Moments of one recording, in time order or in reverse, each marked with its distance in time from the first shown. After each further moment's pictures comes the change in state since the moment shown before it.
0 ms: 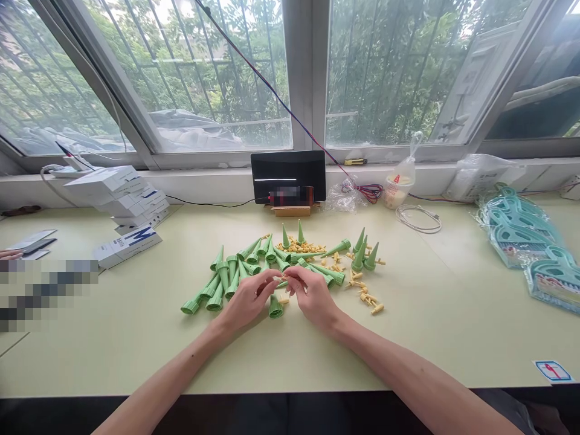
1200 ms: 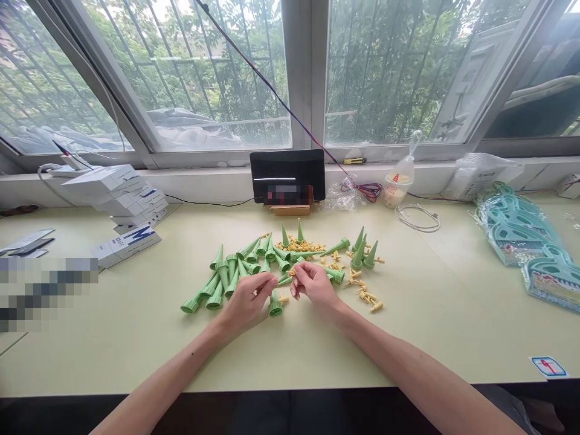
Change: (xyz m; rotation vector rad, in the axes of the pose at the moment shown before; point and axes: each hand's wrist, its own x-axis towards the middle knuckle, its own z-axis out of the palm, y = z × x) left_hand 0.000 0.003 0.003 -0.047 0.077 0.057; right_hand 0.012 0.005 -0.003 0.657 0.000 0.384
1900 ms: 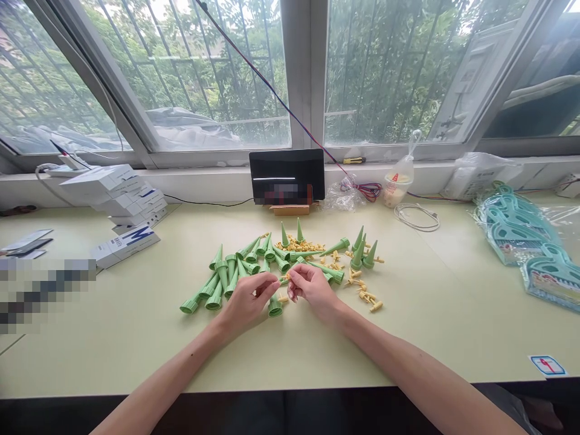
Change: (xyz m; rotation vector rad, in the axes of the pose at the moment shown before) left_hand -0.001 0.003 -0.001 0.026 -0.031 -0.013; right_hand -0.002 -0.002 0.002 -0.006 -0.046 0.088
